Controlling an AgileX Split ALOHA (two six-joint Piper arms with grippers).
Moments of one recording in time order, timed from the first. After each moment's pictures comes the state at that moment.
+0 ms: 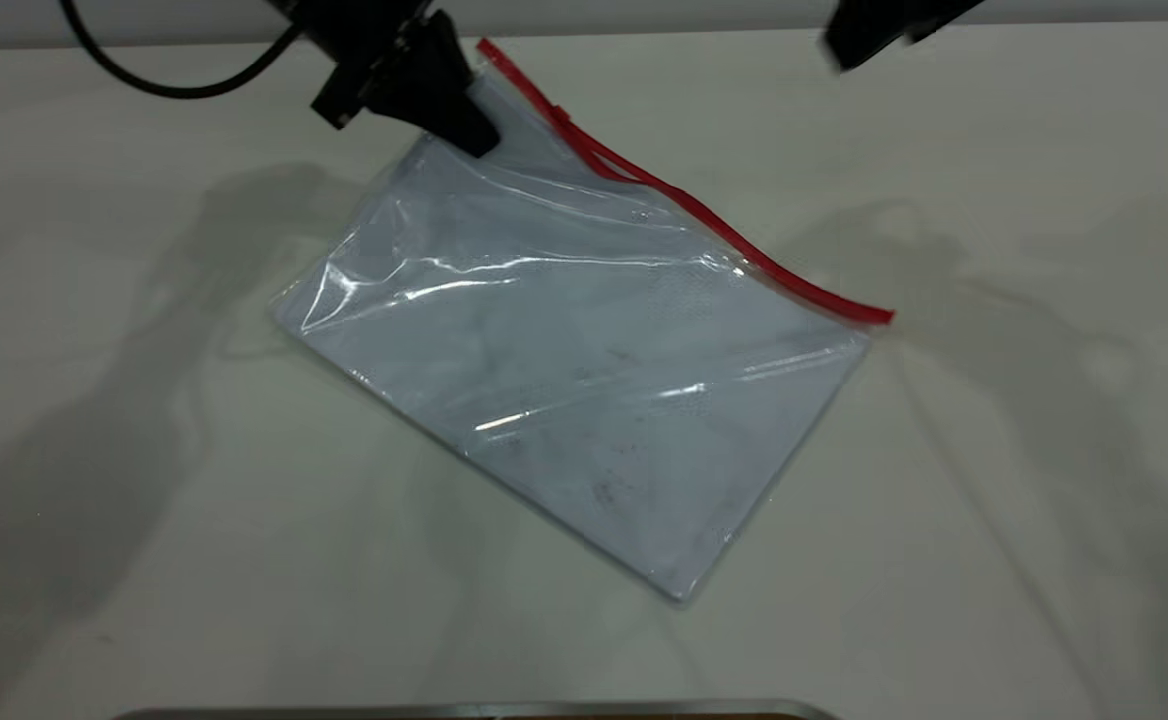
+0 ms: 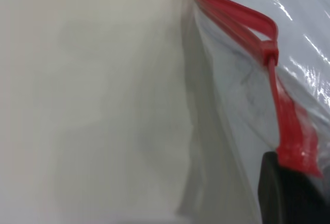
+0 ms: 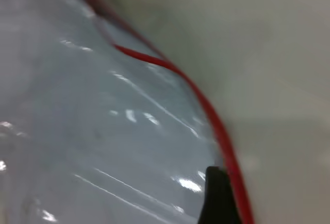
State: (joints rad) left arm -0.20 2.70 -2.20 -0.80 1.15 1.89; right arm 0.24 2.03 -1.27 0.69 0.48 -0.96
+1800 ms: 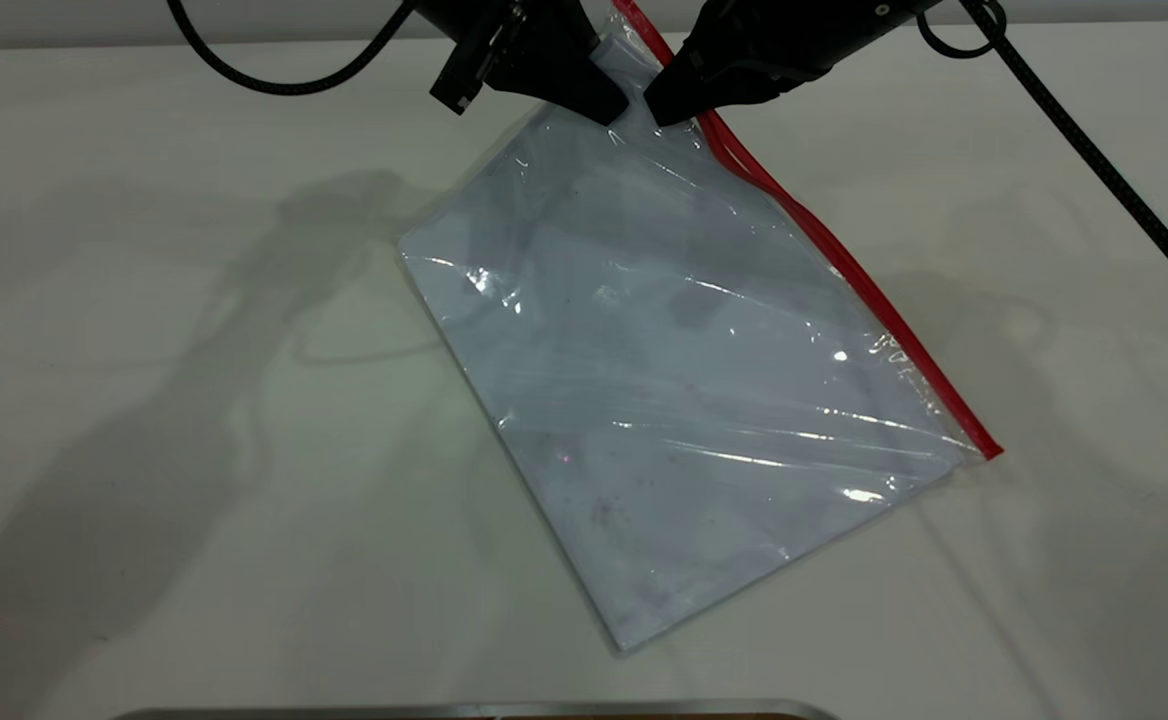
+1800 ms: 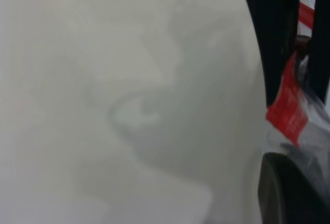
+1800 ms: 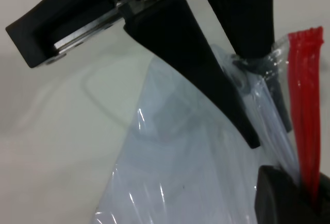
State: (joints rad) left arm -0.28 2.71 -2.23 -0.98 1.14 1.97; right arm 0.29 2.25 -1.34 1.40 0.56 -1.65
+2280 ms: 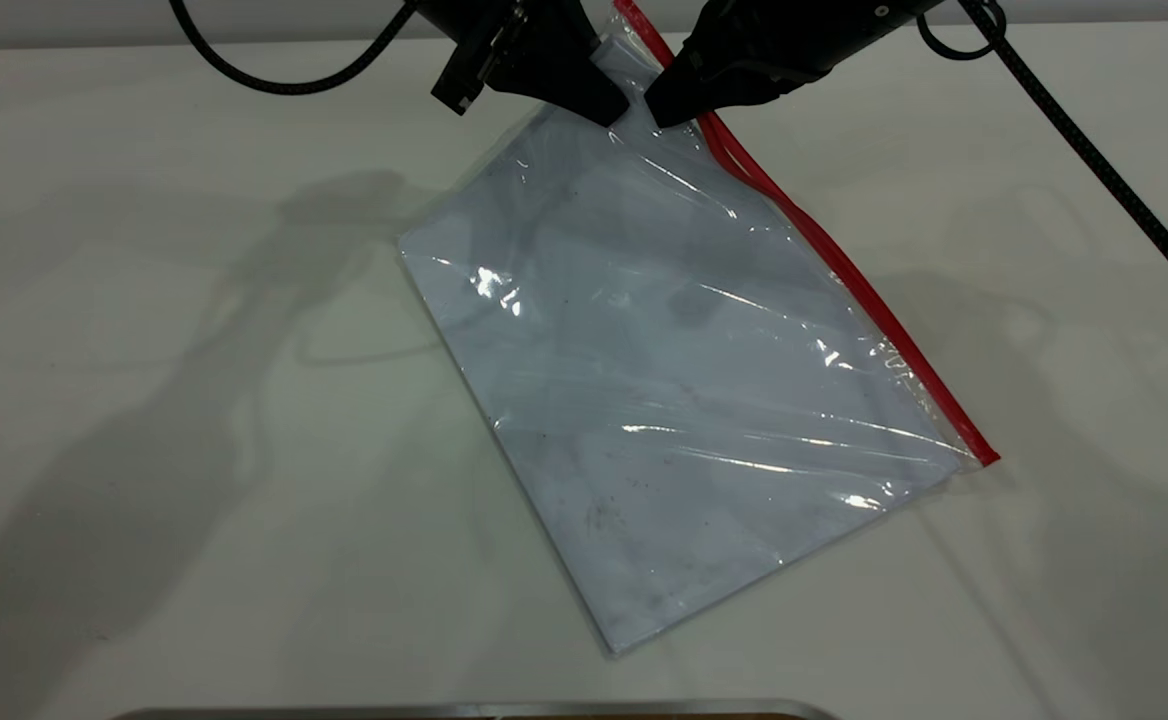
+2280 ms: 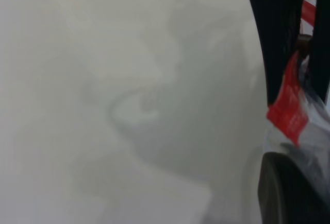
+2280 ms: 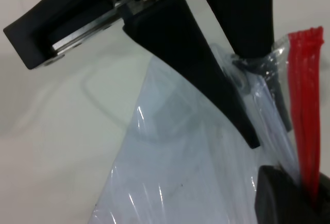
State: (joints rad) left arm -0.29 2.71 -2.23 -0.97 1.14 1.96; right arm 0.29 2.25 -1.34 1.40 0.56 -1.64
